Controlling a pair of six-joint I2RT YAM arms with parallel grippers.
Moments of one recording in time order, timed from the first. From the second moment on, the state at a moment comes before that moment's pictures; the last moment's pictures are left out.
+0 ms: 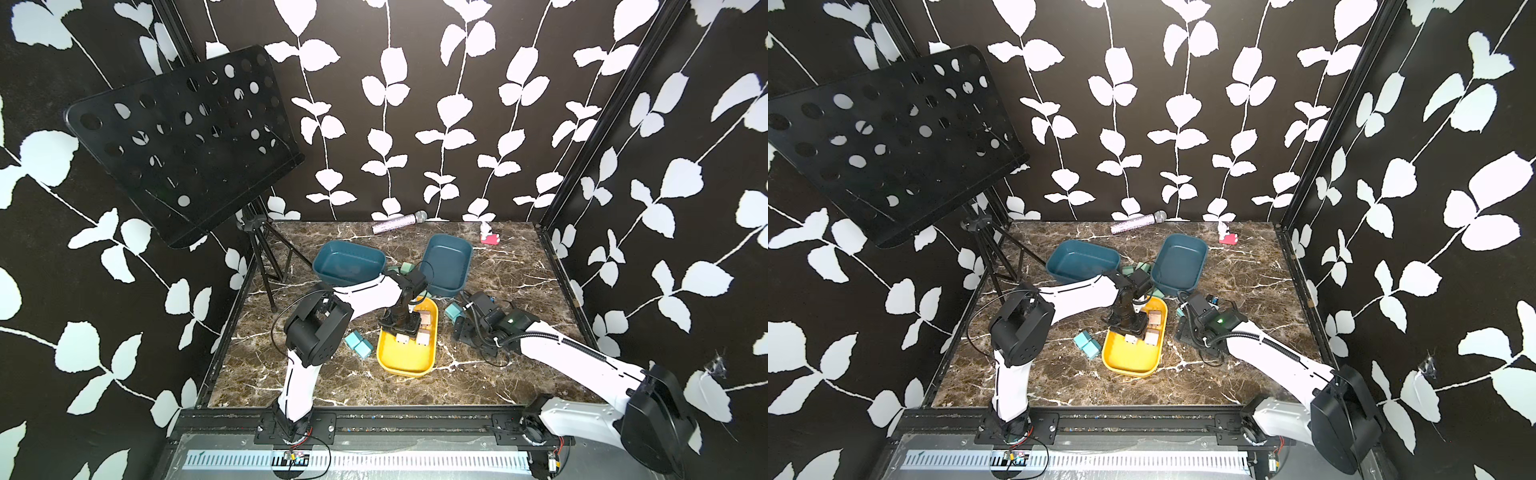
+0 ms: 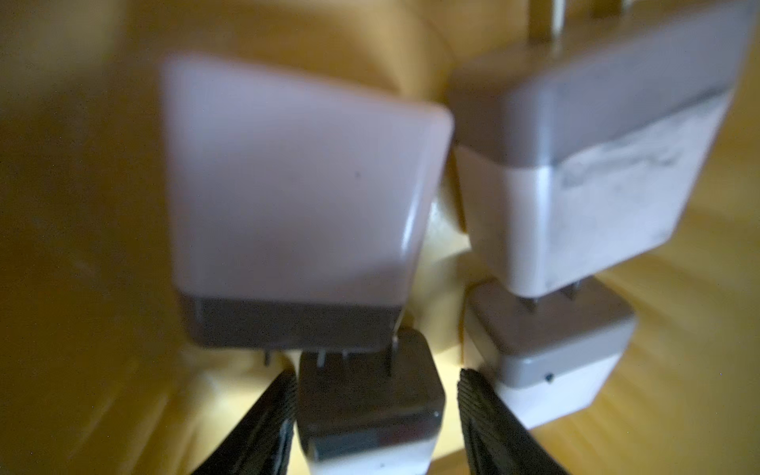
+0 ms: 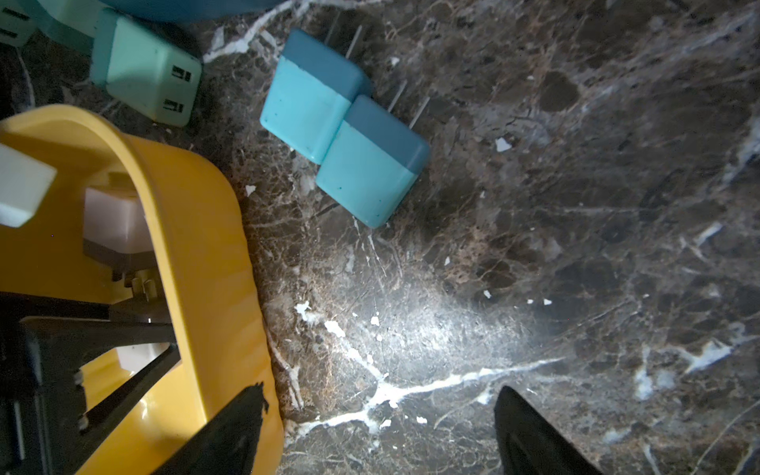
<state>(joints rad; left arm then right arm) -0.82 2.00 1.44 -0.97 0.20 -0.43 0.69 1.22 0.78 -0.75 0.08 0.99</state>
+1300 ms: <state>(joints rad) -0.57 1.72 1.28 -1.00 0.34 -0.39 0.76 1.67 1.08 -0.67 -0.04 0.95</state>
